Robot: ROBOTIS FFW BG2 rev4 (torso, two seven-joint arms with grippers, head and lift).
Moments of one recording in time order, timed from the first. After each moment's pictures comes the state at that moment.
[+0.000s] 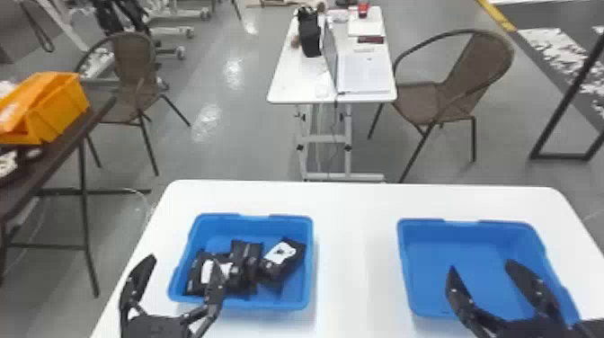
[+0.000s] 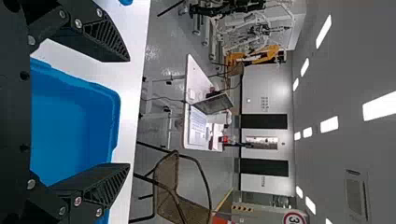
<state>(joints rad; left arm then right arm) 0.60 0.00 0.15 -1.74 -0.03 -0.52 -0.09 0.59 -0.09 -0.01 -1.91 -0.06 -0.10 0.16</state>
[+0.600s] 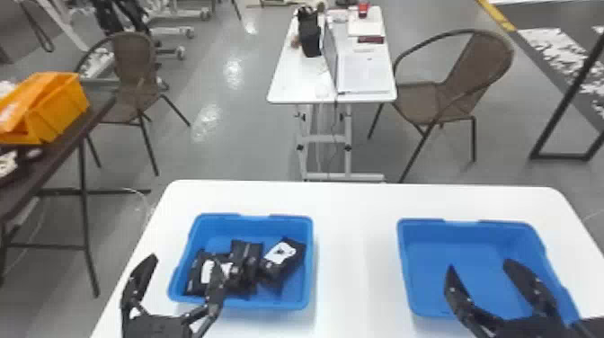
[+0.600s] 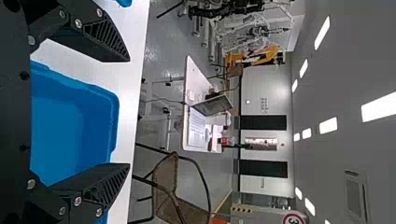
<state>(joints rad) 0.60 0.00 0.14 -1.74 -0.02 -0.51 -0.09 0.59 -0.09 0.00 -1.90 -0.05 -0.10 0.17</state>
